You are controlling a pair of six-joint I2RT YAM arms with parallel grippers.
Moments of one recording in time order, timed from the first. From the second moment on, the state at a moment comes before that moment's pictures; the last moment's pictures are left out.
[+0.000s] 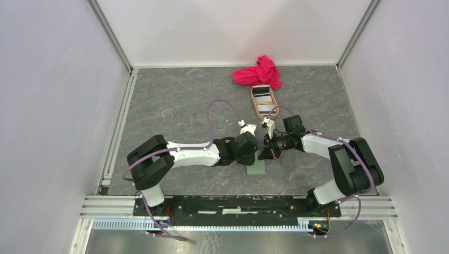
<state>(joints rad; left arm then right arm) -1.11 1.73 1.01 -0.13 -0.14 -0.73 0.31 1.51 0.60 -0.16 -0.88 -0.26</state>
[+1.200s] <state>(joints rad) -1.09 1.69 0.93 0.03 -0.02 -0.76 0.31 1.51 0.60 -0.17 -0.87 -0.26</state>
